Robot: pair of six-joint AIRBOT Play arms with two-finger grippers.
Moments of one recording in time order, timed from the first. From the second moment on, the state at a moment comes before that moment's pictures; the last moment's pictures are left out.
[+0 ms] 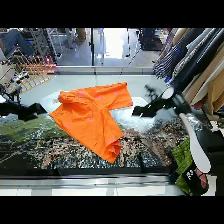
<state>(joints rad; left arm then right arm) 0.35 -1.69 1.57 1.09 -1.27 -1.35 0.06 -1.71 1.54 -0.99 1.33 1.39</state>
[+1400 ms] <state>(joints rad) 0.27 -1.70 1.33 0.91 -1.09 -1.41 -0.15 -1.57 1.30 -1.02 1.28 1.42</state>
